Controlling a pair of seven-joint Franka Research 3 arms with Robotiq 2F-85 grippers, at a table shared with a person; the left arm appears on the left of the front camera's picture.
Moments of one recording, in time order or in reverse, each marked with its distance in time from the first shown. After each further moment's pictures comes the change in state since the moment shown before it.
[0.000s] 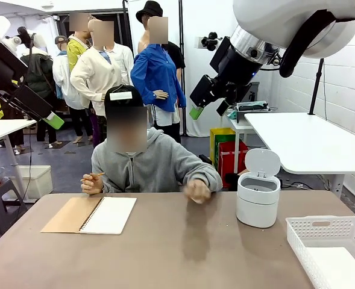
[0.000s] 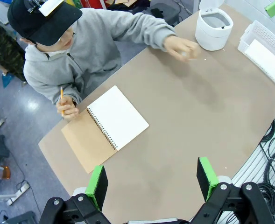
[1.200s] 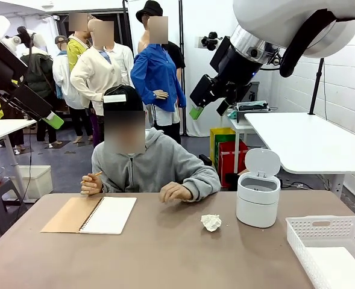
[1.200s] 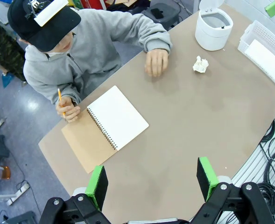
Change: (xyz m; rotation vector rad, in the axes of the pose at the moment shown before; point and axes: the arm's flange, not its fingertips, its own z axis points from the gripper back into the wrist) left arm 0.000 0.000 0.000 0.000 0.000 0.000; right arm 0.000 0.000 0.000 0.000 0.000 0.000
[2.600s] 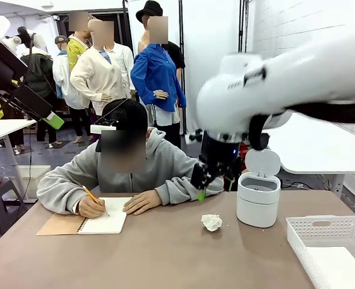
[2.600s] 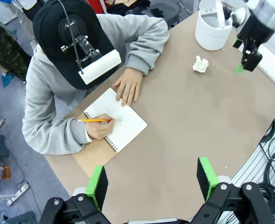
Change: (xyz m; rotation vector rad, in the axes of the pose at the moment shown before) left arm 0.000 0.000 0.000 -0.001 0.000 0.000; right arm -0.069 -0.020 -0.187 -0.099 0.470 -0.093
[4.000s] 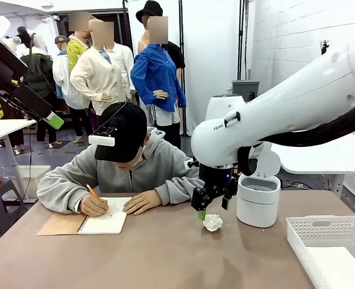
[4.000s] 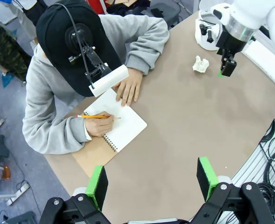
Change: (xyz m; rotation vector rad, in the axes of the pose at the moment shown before) left arm 0.000 0.000 0.000 0.000 0.000 0.000; right arm 0.034 -0.032 -0.089 -0.008 0.066 0.009
